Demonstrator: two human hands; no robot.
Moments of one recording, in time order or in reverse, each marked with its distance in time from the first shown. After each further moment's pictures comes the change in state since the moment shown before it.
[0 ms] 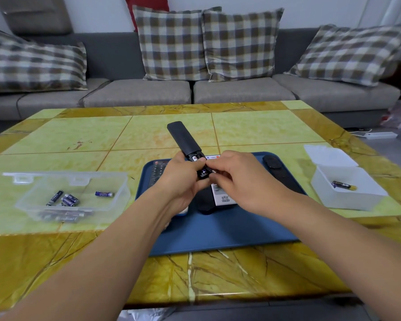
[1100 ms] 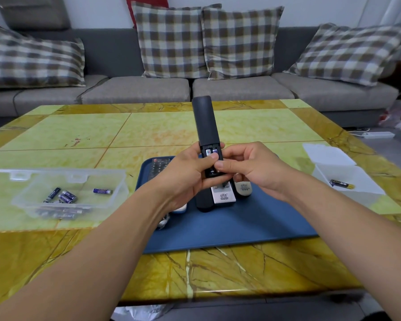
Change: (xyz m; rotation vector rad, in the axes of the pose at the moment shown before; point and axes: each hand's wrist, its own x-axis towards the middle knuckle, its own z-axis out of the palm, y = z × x) left_hand -0.013 0.010 0.007 0.048 -0.306 0.003; right_hand 0.005 0.027 -0.014 0.934 -0.072 0.386
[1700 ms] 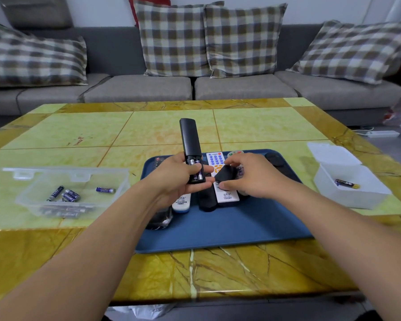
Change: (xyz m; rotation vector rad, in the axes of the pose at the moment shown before) left_hand 0.008 -0.006 -0.037 0.149 0.238 -0.157; right_hand 0.020 0.035 -0.005 -0.886 0.112 0.040
